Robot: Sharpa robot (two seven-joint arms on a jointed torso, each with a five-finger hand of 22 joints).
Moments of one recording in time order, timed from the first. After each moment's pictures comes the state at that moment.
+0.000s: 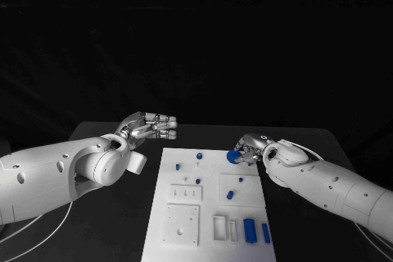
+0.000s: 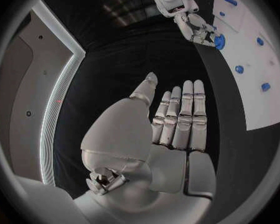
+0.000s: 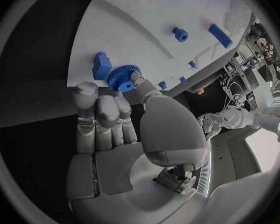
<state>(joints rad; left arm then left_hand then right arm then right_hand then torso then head) 1.45 -0.84 -0.22 1.49 -0.06 -0.28 0.35 1.38 0.02 0.03 -0.08 0.08 0.96 0.16 0.06 0.06 1.09 0.14 0.06 0.06 1.16 0.12 0.06 0.07 0.08 1.00 0.11 0.21 0.08 1.07 -0.57 0.22 1.00 -1.70 -0.21 -0.10 1.25 -0.11 0.19 -0.18 0.26 1.02 0.11 0.07 0.07 1.29 0.00 1.11 1.24 1.45 -0.07 1.09 1.11 0.10 1.47 -0.09 0.69 1.31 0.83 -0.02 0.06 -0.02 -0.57</state>
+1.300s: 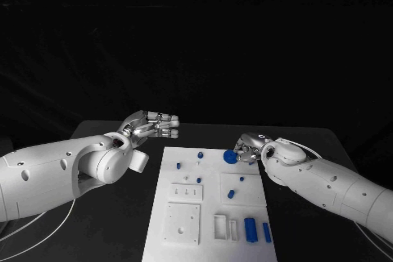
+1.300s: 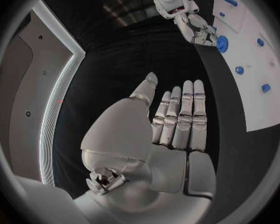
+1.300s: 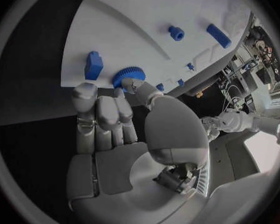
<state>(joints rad) 1.45 -0.83 -0.22 1.48 -0.06 -0.27 0.34 1.38 0.02 0.03 -0.08 0.08 0.96 0.16 0.06 0.06 1.09 0.14 0.06 0.06 1.16 0.12 0.06 0.07 0.08 1.00 0.11 0.21 0.08 1.07 -0.55 0.22 1.00 -1.74 -0.18 -0.11 1.14 -0.12 0.49 -0.22 0.58 1.13 0.09 0.07 0.07 1.32 -0.02 1.12 1.26 1.46 -0.07 1.11 1.13 0.09 1.47 -0.09 0.76 1.31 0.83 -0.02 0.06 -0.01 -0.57</state>
